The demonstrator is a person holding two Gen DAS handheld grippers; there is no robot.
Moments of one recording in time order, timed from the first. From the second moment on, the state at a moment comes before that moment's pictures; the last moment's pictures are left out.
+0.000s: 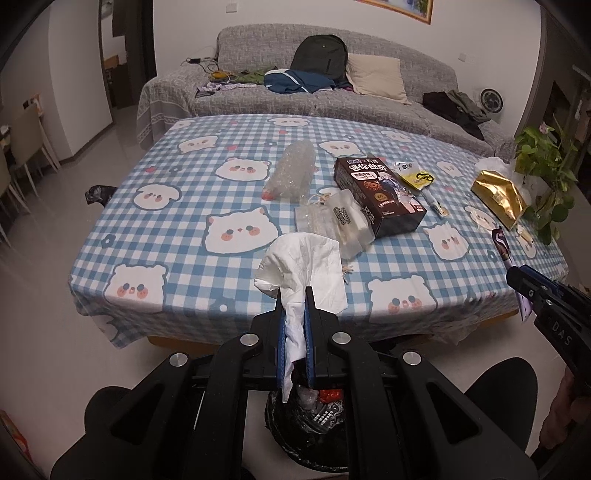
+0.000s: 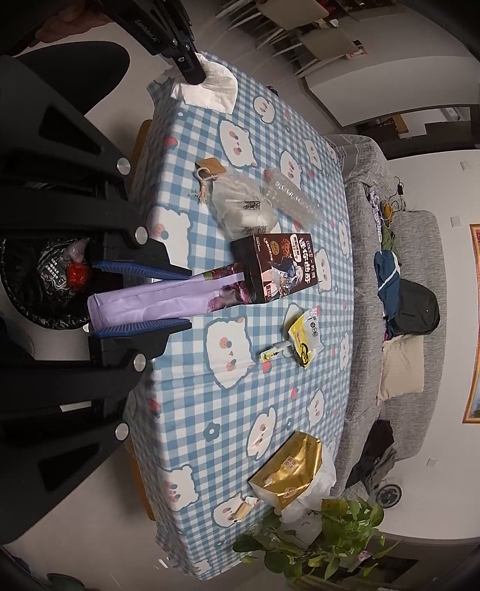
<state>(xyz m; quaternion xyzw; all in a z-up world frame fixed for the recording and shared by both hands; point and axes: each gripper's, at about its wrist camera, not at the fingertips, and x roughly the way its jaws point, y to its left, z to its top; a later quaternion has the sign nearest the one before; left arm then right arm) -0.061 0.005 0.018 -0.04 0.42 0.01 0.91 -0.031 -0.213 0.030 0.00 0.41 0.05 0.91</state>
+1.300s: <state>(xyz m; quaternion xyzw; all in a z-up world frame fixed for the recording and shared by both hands) -0.103 0.013 -0.101 -0.05 0.49 0.01 0.87 -0.071 -0.168 -0.065 -0.01 0.47 0.08 0.88</state>
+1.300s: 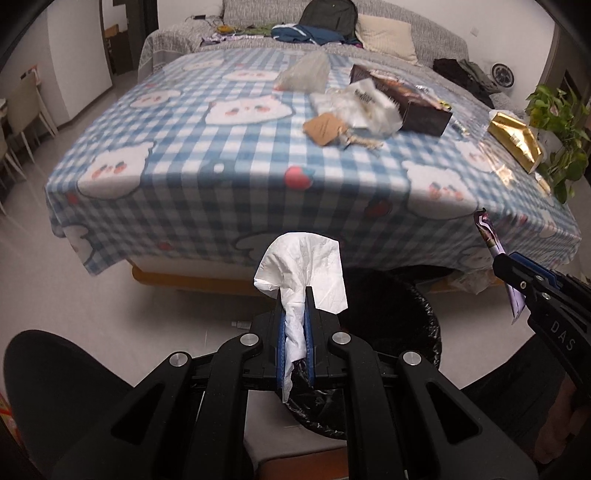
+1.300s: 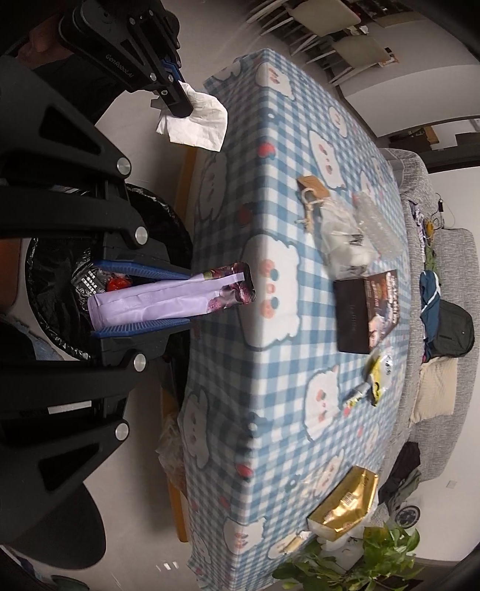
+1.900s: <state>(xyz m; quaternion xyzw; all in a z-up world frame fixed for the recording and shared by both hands) -0.088 0.025 -0.176 -0.08 0.53 0.02 0.84 -0.059 -0.153 -0.161 -0.03 0.55 0.09 0.83</state>
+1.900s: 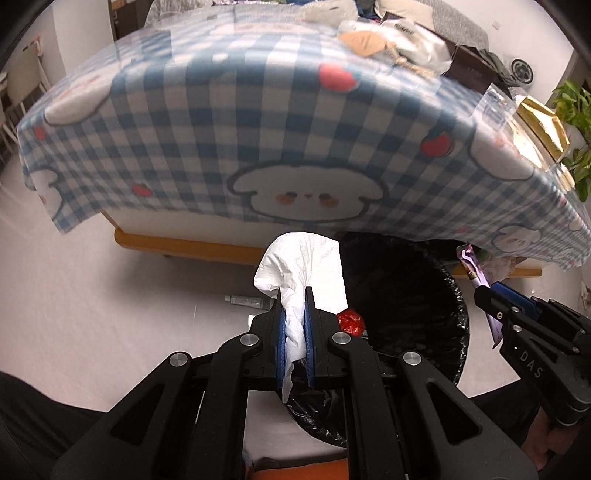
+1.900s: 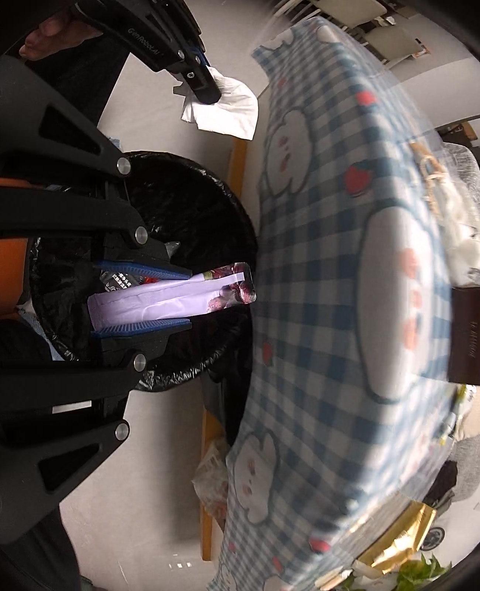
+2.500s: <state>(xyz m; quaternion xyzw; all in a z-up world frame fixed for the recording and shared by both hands) -0.087 0.006 -0.193 -0.06 0.54 0.02 0.84 -0.055 -0.150 -0.174 -0.03 0.55 0.10 0.83</state>
